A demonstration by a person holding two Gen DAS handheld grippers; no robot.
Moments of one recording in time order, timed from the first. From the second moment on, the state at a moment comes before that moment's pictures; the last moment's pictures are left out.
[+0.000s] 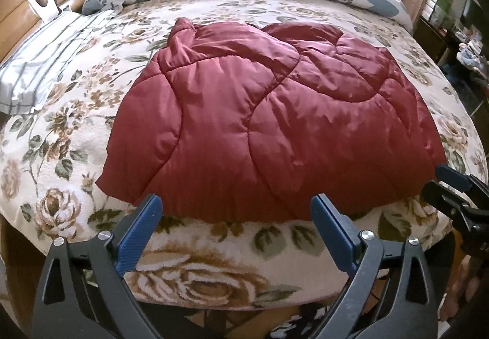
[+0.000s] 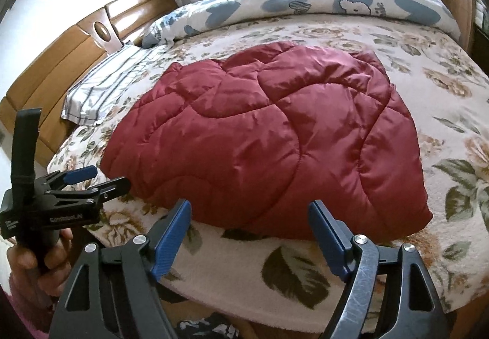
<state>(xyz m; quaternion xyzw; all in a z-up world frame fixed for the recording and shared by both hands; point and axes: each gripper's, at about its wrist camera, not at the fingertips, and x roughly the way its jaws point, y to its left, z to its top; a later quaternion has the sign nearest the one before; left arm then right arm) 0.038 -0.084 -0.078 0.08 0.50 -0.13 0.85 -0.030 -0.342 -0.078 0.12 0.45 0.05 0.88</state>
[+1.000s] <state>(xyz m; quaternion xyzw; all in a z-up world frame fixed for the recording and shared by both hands) 0.064 -0.083 -0.065 0.07 0.49 -0.12 0.86 -0.001 -0.351 -0.065 0.11 0.44 0.02 0.89</state>
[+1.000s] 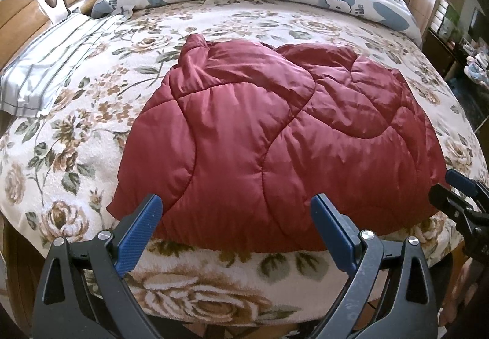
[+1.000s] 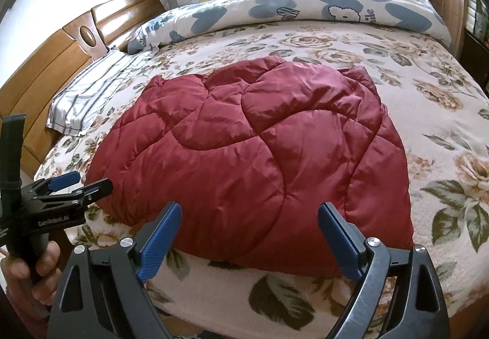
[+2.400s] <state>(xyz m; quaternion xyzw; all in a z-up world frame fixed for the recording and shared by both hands) 0.072 -0.089 -0.064 0.08 0.49 -0.11 0.86 0.013 -0.351 -0.070 0.11 0.45 0.02 0.88</state>
